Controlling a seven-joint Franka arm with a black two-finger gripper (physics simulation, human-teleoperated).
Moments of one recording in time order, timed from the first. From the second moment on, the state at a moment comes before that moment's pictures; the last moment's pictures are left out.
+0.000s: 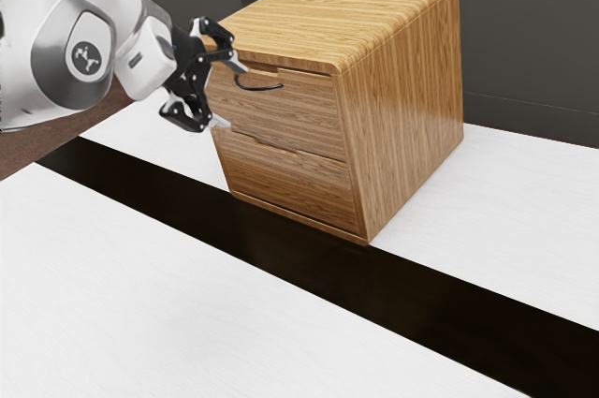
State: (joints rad) arm 0.71 -0.12 -0.49 -1.74 -0.32 2.26 1.81
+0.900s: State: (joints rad) arm 0.71 0.05 -0.49 -1.64 -0.30 2.33 2.06
